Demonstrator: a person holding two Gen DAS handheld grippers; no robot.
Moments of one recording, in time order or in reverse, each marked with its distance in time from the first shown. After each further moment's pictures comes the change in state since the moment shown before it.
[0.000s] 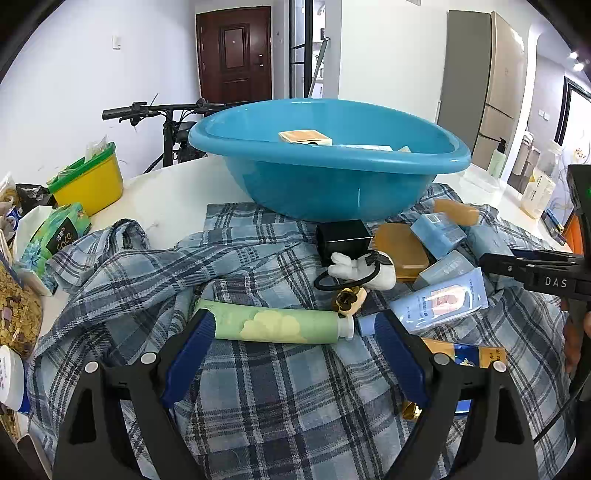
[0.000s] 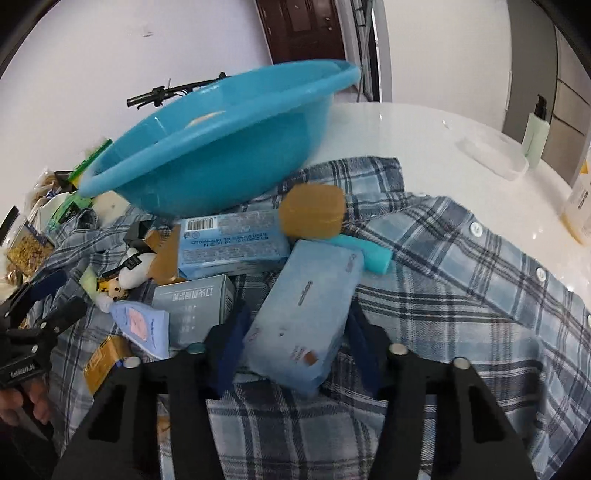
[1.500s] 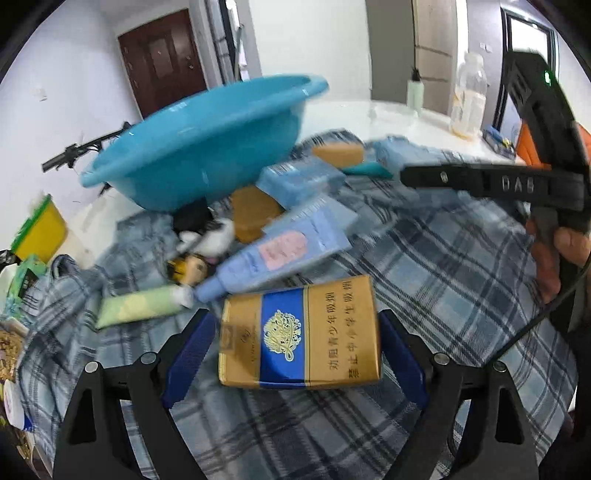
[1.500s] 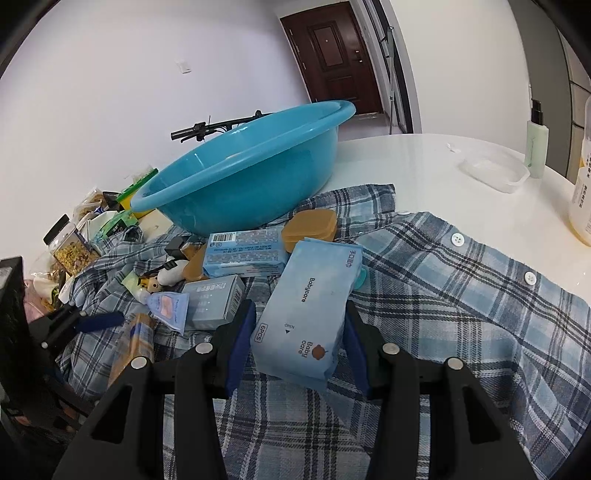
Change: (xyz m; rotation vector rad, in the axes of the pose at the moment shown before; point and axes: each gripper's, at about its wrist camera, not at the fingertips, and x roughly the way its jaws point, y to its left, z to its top) left arm -0.018 -0.111 -0.025 0.251 0.069 -0.082; right arm -0.033 -0.041 -0.017 -0.011 -0.154 0.199
